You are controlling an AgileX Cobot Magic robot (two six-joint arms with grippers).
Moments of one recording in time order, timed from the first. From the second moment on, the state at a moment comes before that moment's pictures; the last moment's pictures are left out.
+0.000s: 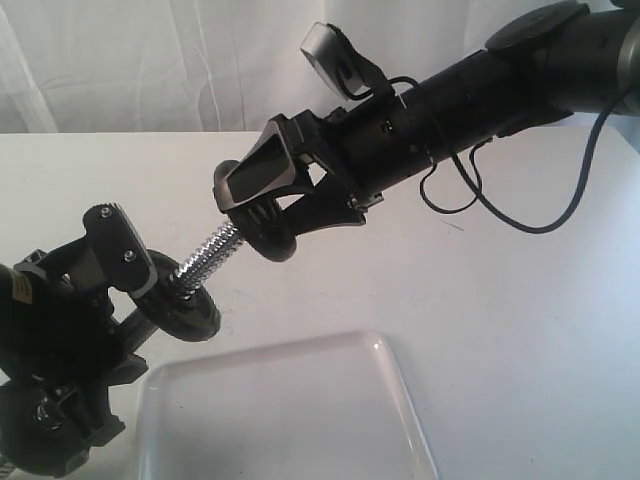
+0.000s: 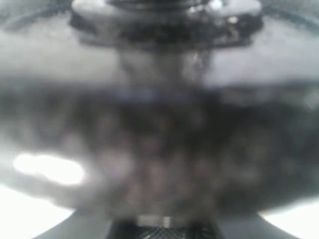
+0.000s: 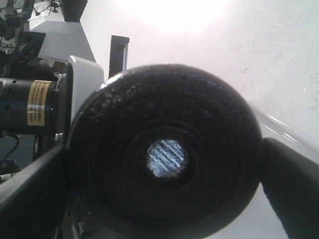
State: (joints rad) left arm -0.57 1.24 -0.63 -0.15 0.48 0.59; right arm 0.37 1.80 -1.34 1.19 1.19 -0.82
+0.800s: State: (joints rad) left arm -0.57 1.24 -0.63 -0.14 0.48 0.61; right arm 0.44 1.84 -1.34 1.21 1.16 -0.85
